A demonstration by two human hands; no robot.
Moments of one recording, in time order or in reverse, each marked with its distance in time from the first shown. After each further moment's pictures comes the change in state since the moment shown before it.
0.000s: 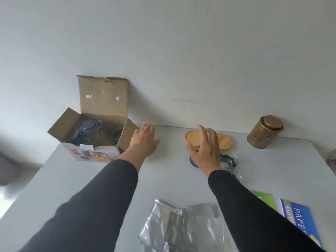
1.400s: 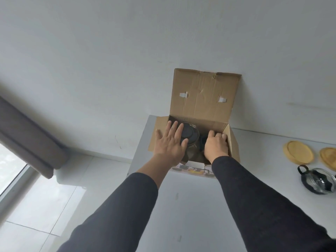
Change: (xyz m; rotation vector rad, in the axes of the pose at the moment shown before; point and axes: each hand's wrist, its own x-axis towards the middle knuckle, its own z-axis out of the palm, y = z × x) left_hand 0.014 -0.294 0.003 -0.049 -0.033 -0.023; right_hand 0.063 -0.264 0.251 -0.466 -0.480 0.204
